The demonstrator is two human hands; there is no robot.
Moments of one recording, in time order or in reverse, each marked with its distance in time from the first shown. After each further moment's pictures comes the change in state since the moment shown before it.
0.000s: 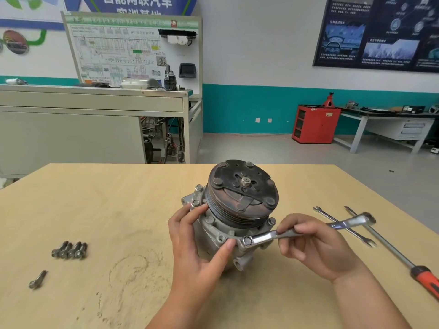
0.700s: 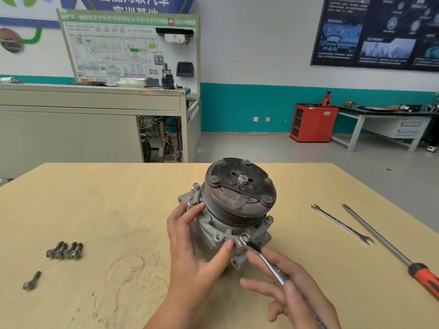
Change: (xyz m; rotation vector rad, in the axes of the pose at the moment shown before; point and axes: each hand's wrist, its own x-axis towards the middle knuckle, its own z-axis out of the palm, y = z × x) left_hand 0.002 -0.001 0.002 -0.018 0.003 0.085; right_hand -0.061 0.055 0.070 -0.497 0.380 -0.268
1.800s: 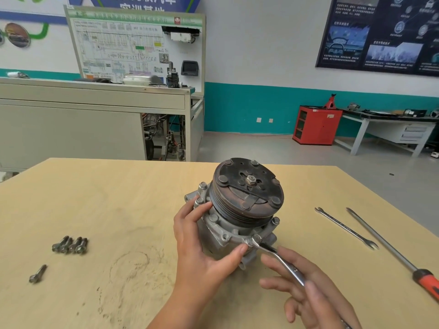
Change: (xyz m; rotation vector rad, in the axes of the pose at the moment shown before) left_hand 0.000 0.000 0.001 0.012 -0.009 -0.046; right_hand 0.010 0.008 -0.016 0.112 0.037 0.042
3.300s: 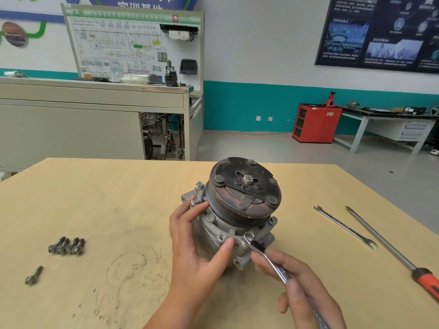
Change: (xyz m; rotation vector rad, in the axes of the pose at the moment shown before) left_hand -0.001 -0.001 0.000 -0.031 0.030 -0.018; right_hand -0.007 -0.003 0.022 -0.190 0.031 -0.222
